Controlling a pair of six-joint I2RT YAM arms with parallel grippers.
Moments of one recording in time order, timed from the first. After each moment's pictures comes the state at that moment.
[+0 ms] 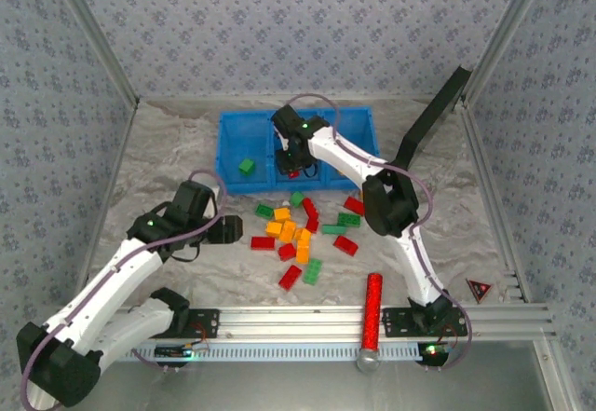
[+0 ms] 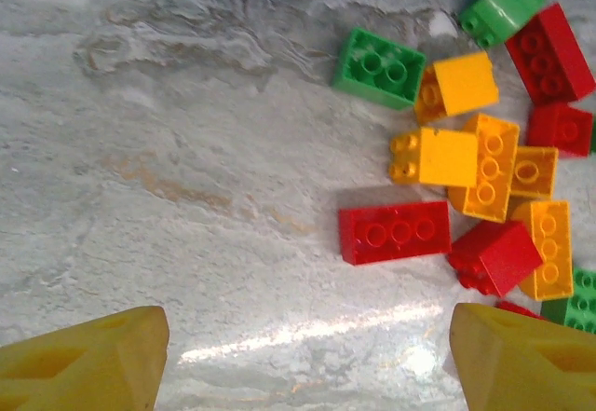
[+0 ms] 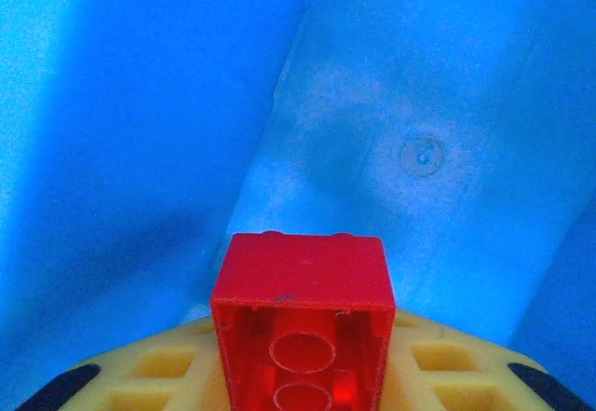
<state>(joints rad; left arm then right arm) -0.54 0.88 0.76 -0.87 0.04 -0.47 0.66 2.31 2.08 -0.95 0.00 0.25</state>
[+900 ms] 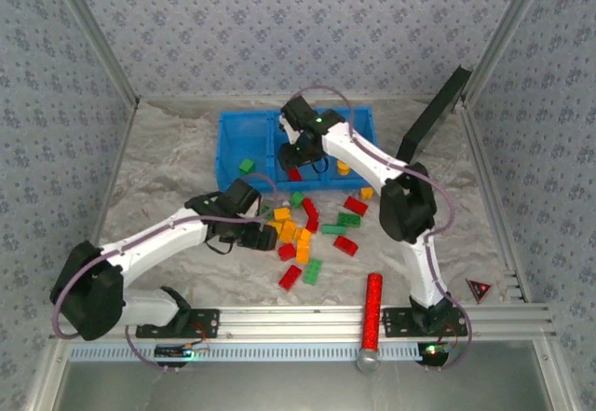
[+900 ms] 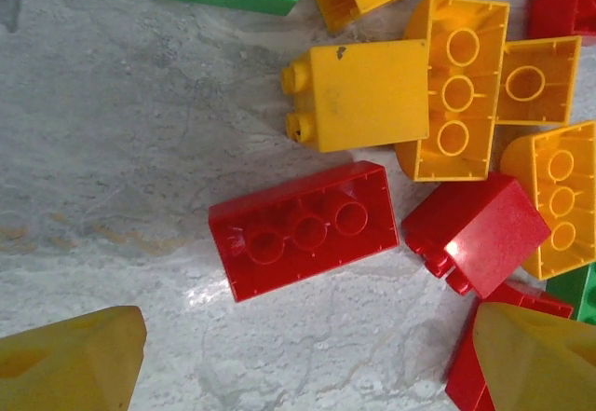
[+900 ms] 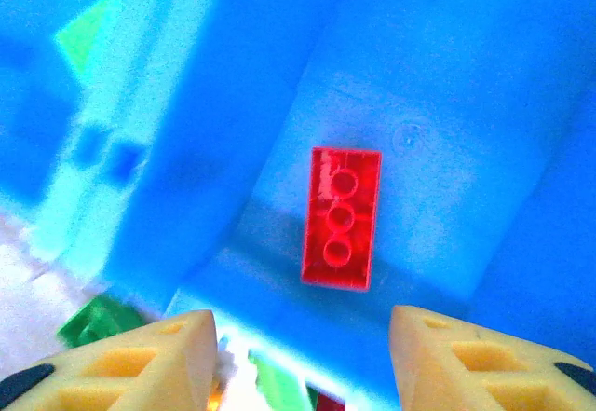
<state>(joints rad) -0.72 1.30 0.80 -0.72 0.11 -0.49 0.65 2.10 1.96 -0.95 -0.06 0.18</state>
